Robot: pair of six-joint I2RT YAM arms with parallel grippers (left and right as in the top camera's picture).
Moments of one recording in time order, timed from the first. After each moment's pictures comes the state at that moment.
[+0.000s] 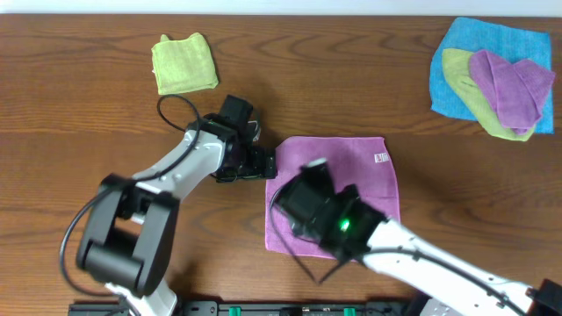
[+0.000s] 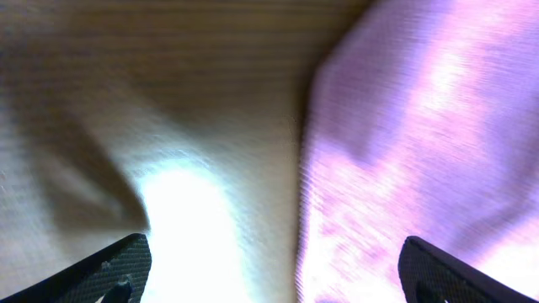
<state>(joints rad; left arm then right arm) -0.38 1.79 1.09 -0.67 0.36 -0.37 0.91 1.37 0.94 -0.82 0.38 0.63</state>
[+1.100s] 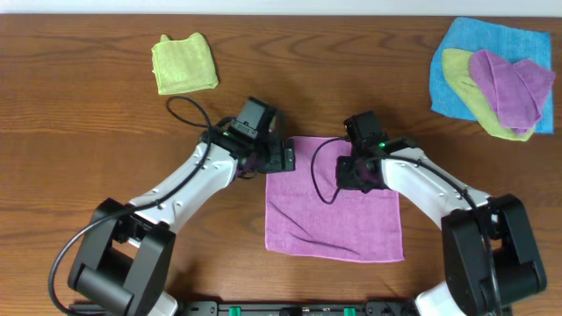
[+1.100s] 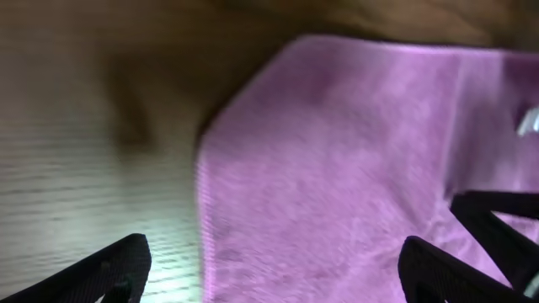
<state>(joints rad) -0.51 1.72 1.09 -0.53 0.21 -0.57 0.35 1.72 0.94 -0.60 -0.05 0.41</state>
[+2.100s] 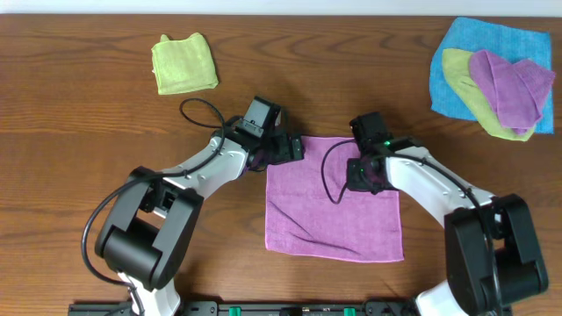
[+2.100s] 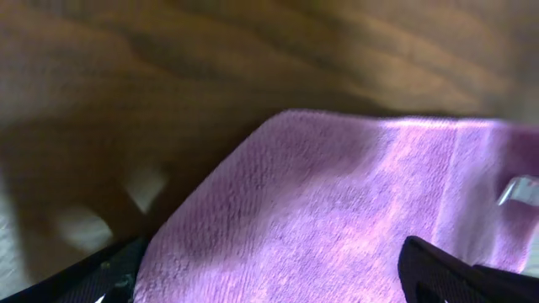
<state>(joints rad) -0.50 1.89 1.09 -0.25 0.29 -0.69 0.31 1.72 0.94 -0.67 0.08 0.37</state>
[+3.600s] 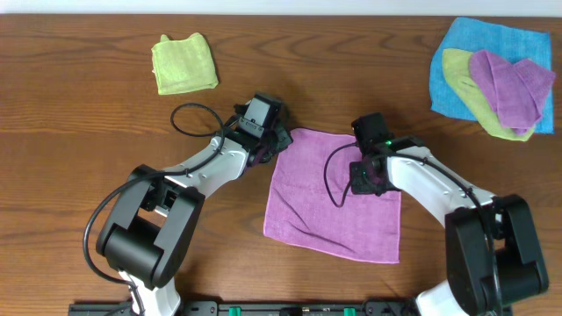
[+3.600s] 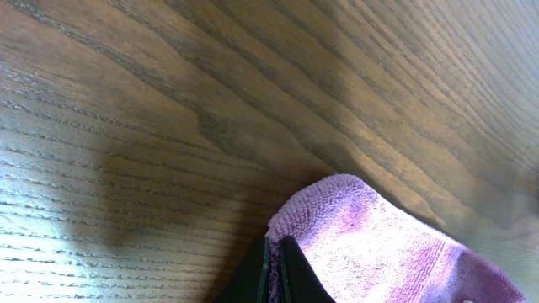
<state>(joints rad) -0.50 1.90 1.09 -0.16 0.14 -1.00 0.31 1.72 0.94 -0.69 0.11 0.29</state>
